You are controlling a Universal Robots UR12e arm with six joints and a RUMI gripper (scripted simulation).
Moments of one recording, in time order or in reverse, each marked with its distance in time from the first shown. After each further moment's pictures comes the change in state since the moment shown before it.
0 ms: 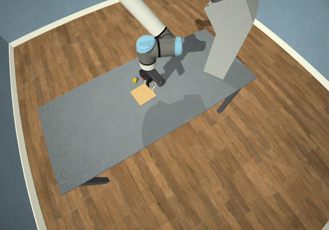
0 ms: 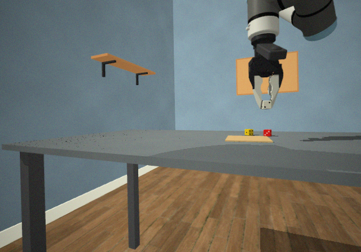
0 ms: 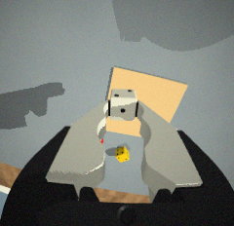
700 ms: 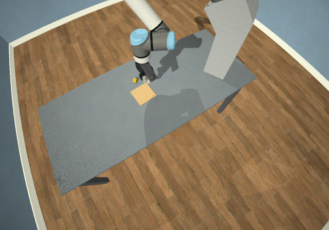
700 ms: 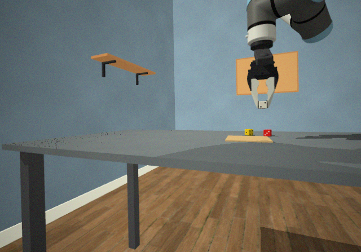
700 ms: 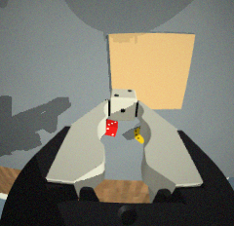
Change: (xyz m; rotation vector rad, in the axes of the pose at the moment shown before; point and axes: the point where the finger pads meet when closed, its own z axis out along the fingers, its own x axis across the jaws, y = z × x) arm -0.007 0.057 -0.003 0.001 -0.001 0.245
